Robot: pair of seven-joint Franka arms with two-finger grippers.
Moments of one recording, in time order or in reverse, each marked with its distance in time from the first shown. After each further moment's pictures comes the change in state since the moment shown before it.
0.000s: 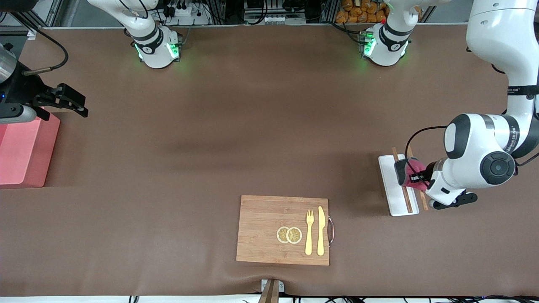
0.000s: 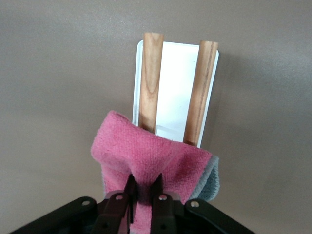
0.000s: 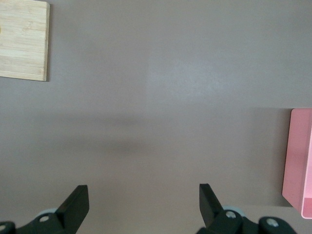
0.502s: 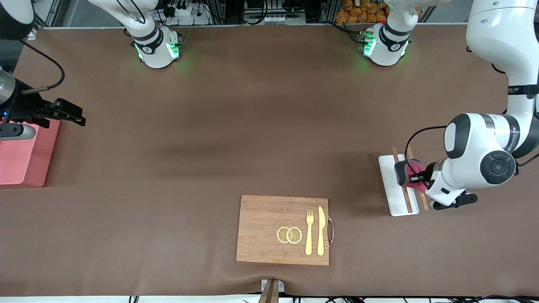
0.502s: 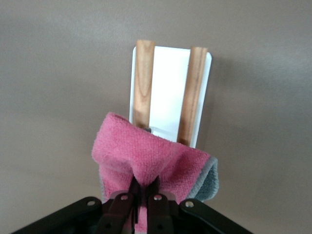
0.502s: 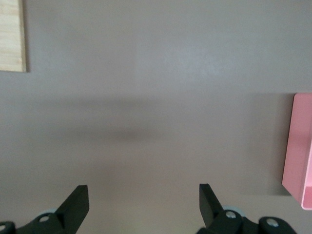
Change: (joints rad) left arm -0.003 -0.008 -0.011 0.014 -0.001 0.000 0.000; right arm -0.059 0.064 -0.001 -0.008 0.001 -0.033 -0.025
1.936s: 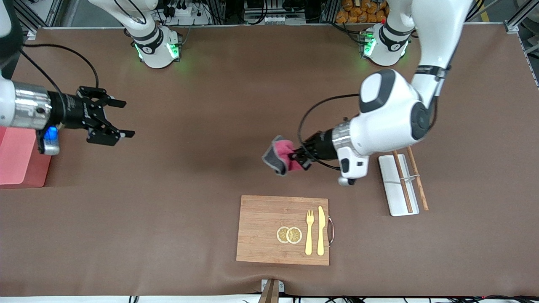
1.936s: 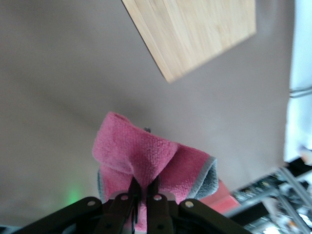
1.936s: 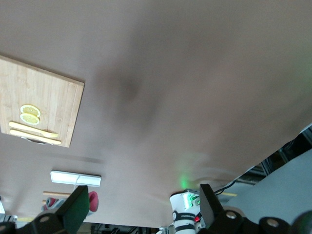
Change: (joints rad) left arm -0.276 -0.014 -0.232 0.143 -0.704 0.274 -0.941; right arm 0.009 0.129 0.019 0.006 0.573 -0.049 1.255
